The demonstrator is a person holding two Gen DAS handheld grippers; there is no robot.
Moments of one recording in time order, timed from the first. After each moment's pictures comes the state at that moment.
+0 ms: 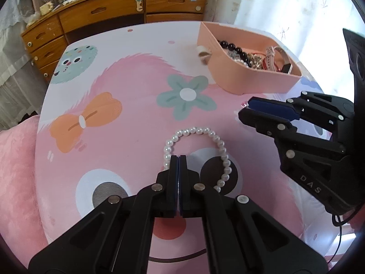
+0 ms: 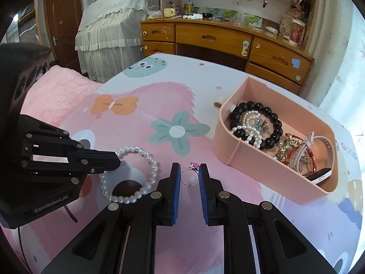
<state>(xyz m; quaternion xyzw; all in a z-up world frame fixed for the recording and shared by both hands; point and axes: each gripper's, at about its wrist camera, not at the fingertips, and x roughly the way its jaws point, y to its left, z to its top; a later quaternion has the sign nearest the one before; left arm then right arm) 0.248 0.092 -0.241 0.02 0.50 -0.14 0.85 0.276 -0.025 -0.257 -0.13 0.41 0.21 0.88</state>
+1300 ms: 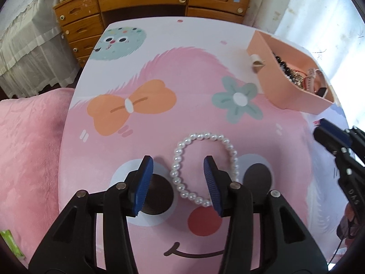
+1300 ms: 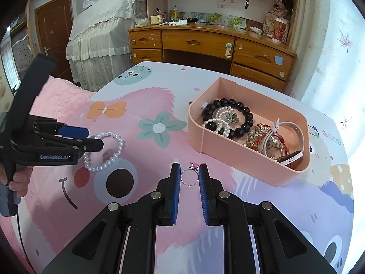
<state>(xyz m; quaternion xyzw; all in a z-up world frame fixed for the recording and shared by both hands) 0.255 0.129 -0.242 -0.02 0.53 -0.03 0.85 0.231 -0.076 -0.223 -0.11 0.40 0.19 0.89</state>
